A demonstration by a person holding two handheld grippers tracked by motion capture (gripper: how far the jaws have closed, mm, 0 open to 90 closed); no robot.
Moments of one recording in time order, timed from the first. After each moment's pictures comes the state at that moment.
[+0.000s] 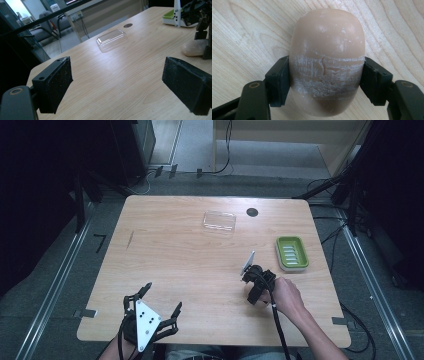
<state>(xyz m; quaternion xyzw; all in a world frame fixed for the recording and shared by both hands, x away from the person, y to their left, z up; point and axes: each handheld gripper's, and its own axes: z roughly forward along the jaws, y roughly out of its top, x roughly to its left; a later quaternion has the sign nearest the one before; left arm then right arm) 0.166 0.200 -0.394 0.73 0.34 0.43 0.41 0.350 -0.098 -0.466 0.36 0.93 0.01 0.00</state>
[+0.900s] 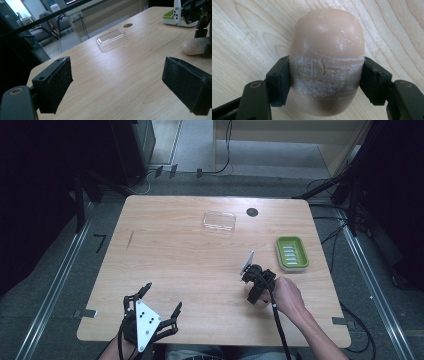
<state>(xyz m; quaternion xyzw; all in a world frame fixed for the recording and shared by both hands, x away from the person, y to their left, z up) 0.166 0.200 -0.394 0.73 0.34 0.43 0.41 0.348 -0.096 -0.460 0.36 0.93 0.01 0.01</state>
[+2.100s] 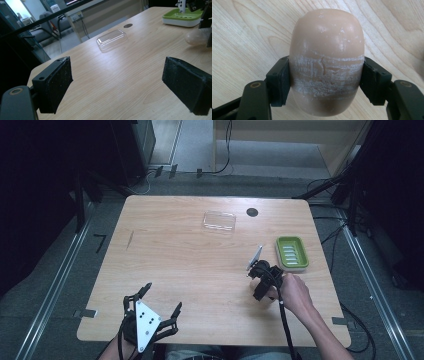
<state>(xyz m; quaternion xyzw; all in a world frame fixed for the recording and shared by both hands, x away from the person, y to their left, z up) 0.166 0.200 -0.394 0.73 0.34 0.43 0.41 0.351 -0.114 -0.441 0.37 0.93 0.02 0.02</state>
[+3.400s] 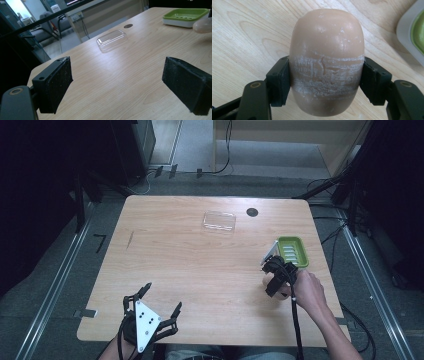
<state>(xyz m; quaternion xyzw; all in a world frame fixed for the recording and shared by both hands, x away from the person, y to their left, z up) 0.166 0.200 -0.394 0.73 0.34 0.43 0.41 0.356 -0.149 -0.429 0.42 0.91 0.01 0.02</state>
